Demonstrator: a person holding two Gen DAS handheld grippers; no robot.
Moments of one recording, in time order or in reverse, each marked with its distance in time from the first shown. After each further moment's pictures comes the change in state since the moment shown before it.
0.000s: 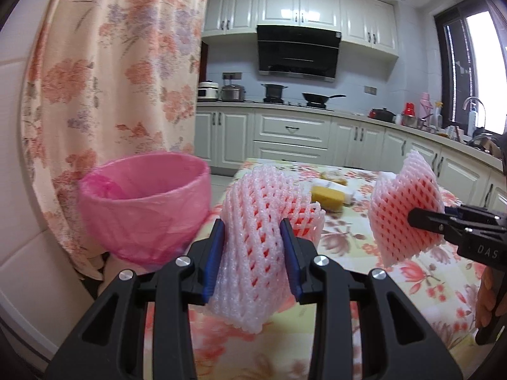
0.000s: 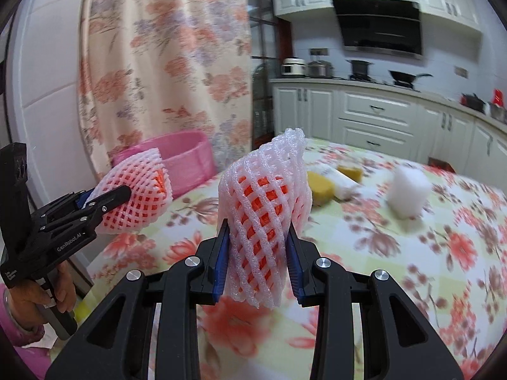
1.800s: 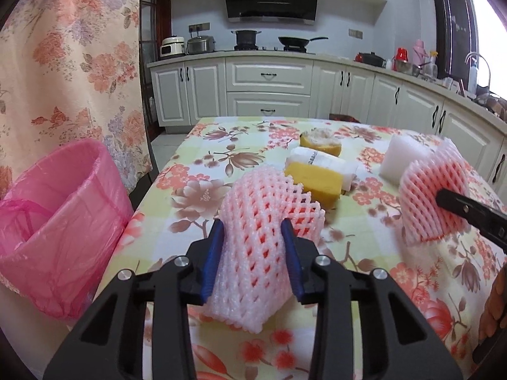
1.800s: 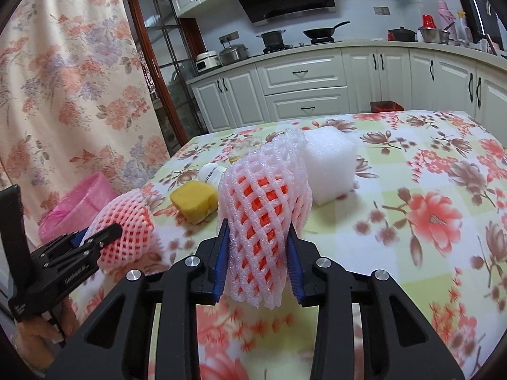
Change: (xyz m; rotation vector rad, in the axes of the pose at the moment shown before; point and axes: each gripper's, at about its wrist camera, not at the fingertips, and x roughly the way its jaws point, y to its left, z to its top) left arm 0.174 -0.078 0.030 0.099 0.252 -0.081; right arm 0.047 -0.144 -0.008 0.369 0.025 -0.208
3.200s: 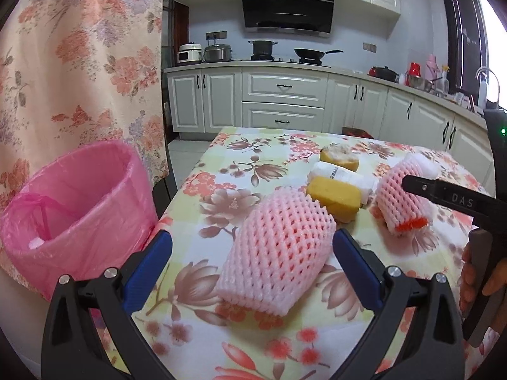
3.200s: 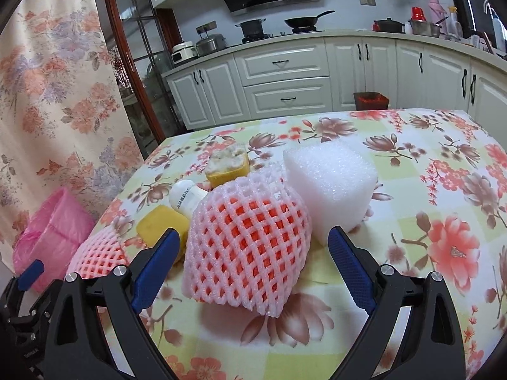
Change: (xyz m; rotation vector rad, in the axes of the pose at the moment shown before) left arm -0.013 0.021 0.005 -0.034 -0.042 0.054; right arm 0.070 0.005 0.038 0.033 0.057 -0.114
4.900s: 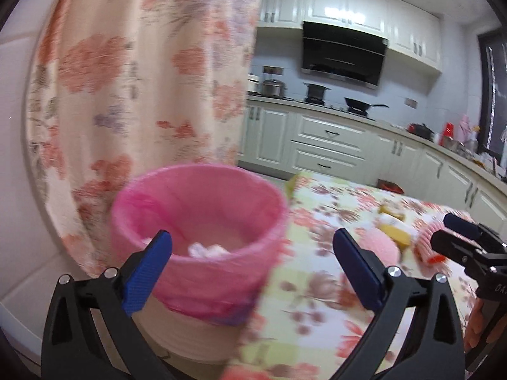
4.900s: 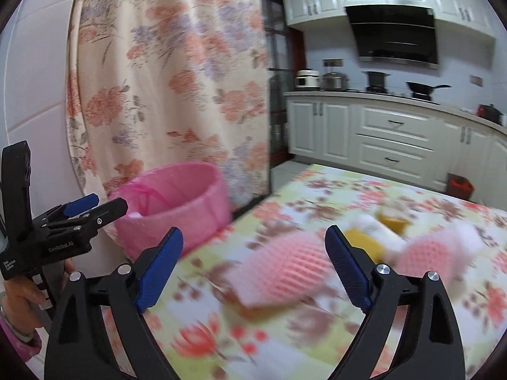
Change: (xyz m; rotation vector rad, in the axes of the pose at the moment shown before) left arm -0.106 0.134 -0.010 -0.185 -0.157 0.112; right arm -0.094 0.157 -0.037 -0.377 -0.149 0.346
